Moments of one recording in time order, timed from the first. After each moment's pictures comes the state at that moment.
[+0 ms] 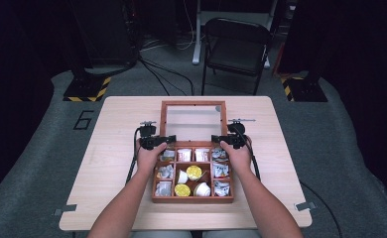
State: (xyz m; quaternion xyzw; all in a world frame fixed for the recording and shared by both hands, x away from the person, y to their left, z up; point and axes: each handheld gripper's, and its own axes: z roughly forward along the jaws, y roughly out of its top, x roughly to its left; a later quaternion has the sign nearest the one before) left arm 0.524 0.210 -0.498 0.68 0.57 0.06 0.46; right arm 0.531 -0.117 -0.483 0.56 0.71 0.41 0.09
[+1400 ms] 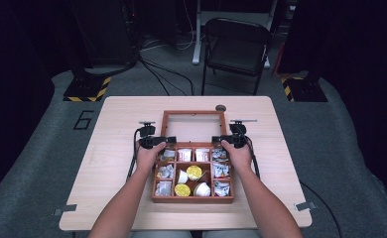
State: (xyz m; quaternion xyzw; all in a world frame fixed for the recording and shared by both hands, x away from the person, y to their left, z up) left arm 0.532 0.214 -0.507 0.67 0.59 0.00 0.45; right arm 0.539 -0.125 -0.492 0.60 0.70 0.40 0.03
